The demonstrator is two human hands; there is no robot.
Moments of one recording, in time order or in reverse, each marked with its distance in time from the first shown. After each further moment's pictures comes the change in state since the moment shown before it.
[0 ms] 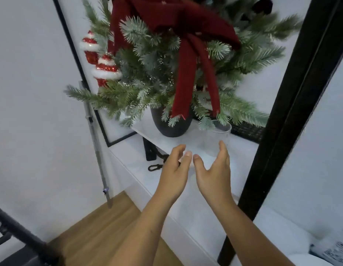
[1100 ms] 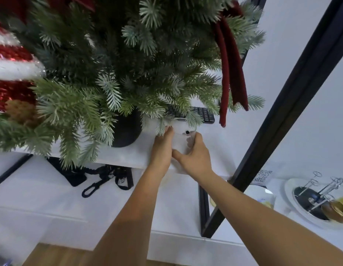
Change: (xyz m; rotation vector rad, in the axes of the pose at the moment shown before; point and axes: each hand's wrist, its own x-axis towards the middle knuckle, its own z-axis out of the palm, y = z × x) left_hand 0.137 -0.028 0.022 -0.381 -0.565 -0.131; right_hand 0.052 0.018 0.048 -0.357 0.375 0.198
